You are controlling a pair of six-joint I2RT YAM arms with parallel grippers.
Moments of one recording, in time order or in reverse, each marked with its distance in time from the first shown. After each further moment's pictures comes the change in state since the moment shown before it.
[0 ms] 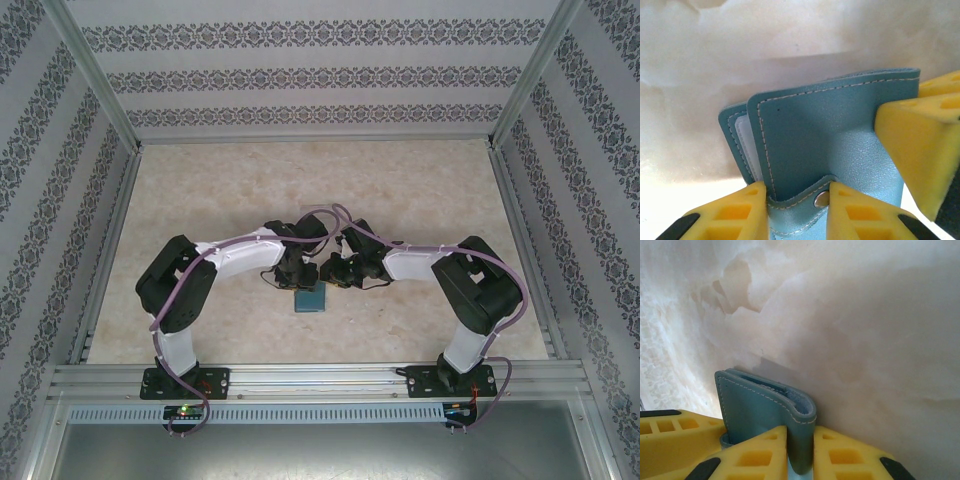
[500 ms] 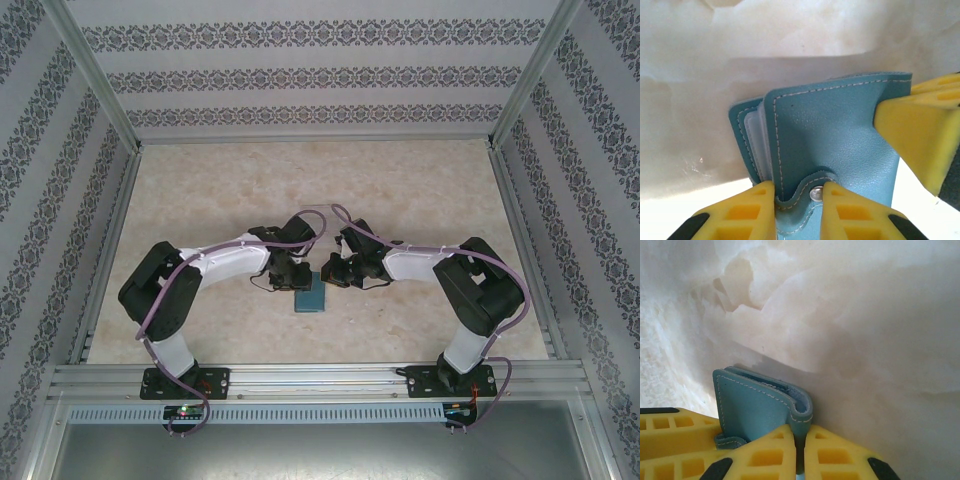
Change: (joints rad) left arm 0.052 -0.101 -0.144 0.156 0.085 -0.023; right arm 0.002 -0.009 0.008 -0.029 0.017 -0.014
